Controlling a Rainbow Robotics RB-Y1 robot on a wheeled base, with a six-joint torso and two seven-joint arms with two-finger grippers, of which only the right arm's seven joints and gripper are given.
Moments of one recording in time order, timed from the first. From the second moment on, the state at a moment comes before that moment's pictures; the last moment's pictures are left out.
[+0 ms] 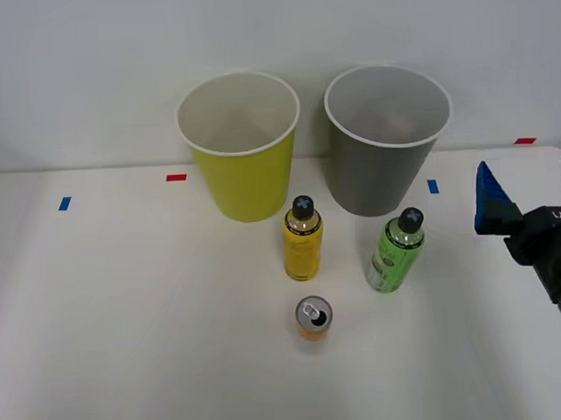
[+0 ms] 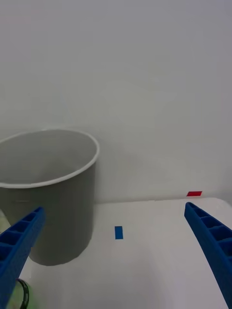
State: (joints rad) arm 0.54 -0.27 0.05 -2.62 0.16 0.50 1.19
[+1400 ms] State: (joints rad) arm 1.01 -0.11 0.12 -2.09 0.38 -0.40 1.11
